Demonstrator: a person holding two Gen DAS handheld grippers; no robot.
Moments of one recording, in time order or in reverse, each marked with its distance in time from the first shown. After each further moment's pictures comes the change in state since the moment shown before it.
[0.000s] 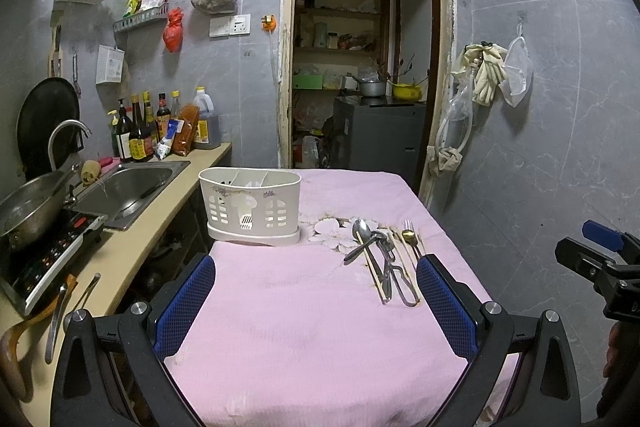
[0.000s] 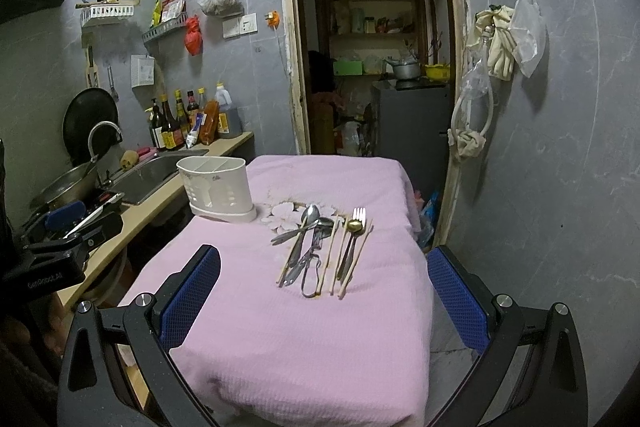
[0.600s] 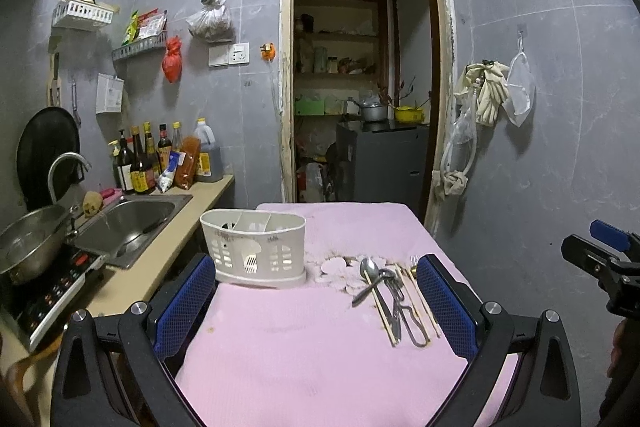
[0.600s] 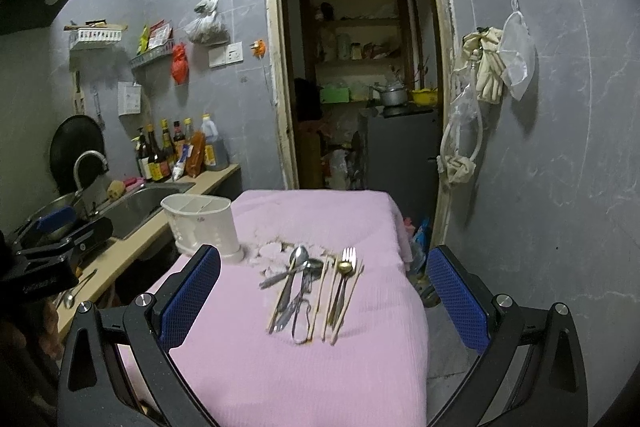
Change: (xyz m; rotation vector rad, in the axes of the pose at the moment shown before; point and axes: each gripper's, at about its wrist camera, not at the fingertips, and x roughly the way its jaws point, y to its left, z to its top) left arm 0.019 -0.001 0.041 0.030 -0.097 0.010; right arm 0.020 0.004 0.031 0.025 -0.107 -0.057
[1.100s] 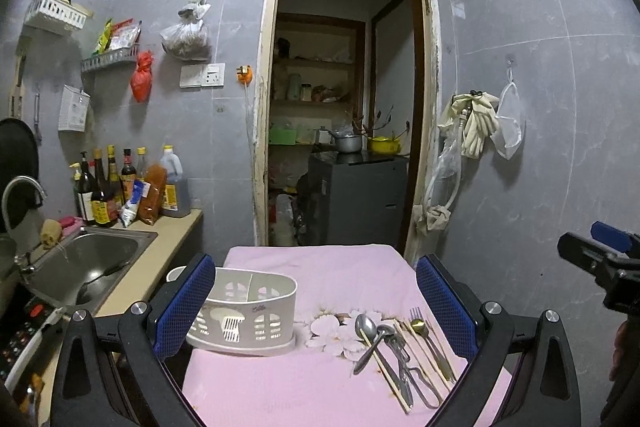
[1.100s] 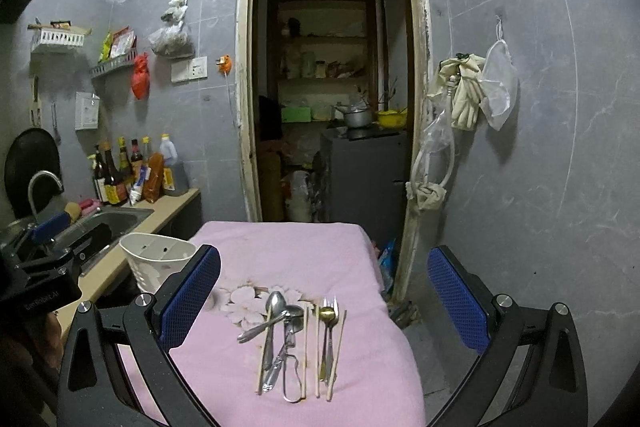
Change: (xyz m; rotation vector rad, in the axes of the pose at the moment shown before) left arm 0.079 0.037 0.037 -0.010 -0.101 -0.141; right arm 0.037 0.042 0.045 -0.011 -0.057 -0.174
